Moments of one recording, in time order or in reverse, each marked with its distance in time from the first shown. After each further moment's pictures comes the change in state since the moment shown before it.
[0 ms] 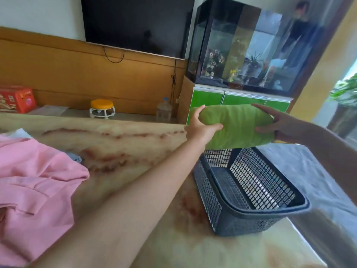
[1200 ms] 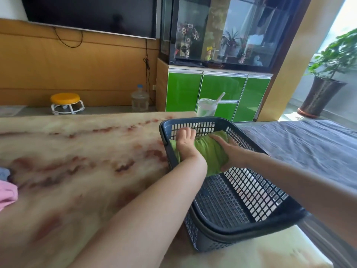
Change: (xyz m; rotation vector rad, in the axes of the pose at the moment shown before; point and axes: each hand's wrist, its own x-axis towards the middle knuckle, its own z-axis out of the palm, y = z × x) left_hand 0.075 -0.136 0.090 1.745 -0.352 -0.052; right_hand 0.083 0.163 0.016 -1.001 0.043 0.202
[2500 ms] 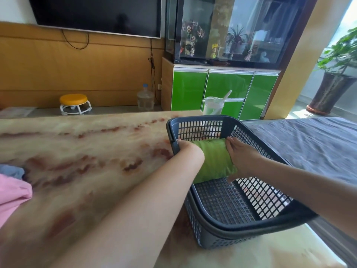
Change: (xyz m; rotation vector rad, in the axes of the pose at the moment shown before) left_hand 0.037 -0.009 0.010 -0.026 -0.292 0.009; right_hand -0.013 -0.001 0.015 -0.923 0.021 -0.019
